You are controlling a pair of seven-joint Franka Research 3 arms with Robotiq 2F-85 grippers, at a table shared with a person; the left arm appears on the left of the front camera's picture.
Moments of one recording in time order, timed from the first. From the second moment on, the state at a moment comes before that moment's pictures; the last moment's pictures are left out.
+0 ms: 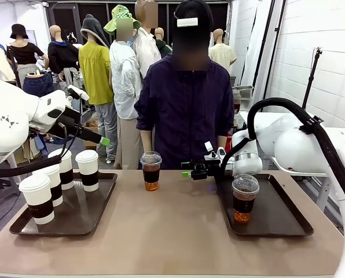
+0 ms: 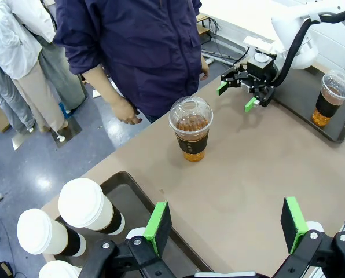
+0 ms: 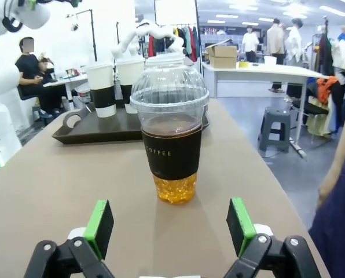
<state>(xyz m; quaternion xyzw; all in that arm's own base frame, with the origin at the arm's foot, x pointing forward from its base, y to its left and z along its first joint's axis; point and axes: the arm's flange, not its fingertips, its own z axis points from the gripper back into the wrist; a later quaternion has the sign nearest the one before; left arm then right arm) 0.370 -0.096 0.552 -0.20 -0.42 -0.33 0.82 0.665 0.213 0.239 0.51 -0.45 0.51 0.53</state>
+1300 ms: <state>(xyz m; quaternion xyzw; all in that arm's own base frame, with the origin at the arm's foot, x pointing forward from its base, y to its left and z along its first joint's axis) 0.370 -0.096 0.552 -0.20 -0.42 -0.33 0.82 0.679 0.302 0.220 0.54 -0.43 0.50 0.52</state>
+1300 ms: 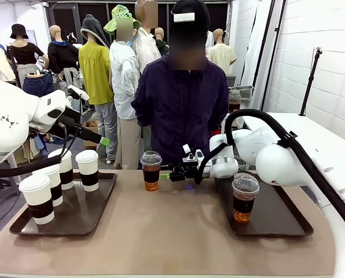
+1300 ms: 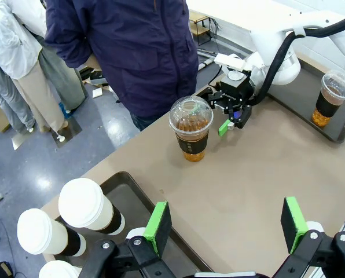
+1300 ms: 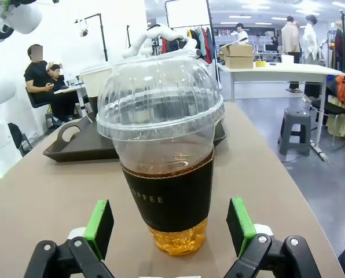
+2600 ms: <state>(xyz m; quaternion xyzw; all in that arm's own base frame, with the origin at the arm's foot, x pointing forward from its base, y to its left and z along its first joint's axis) 0.370 -0.096 0.552 -0.20 -0.42 -0.33 0.82 0.684 0.345 0.215 0.56 -0.40 0.52 0.51</state>
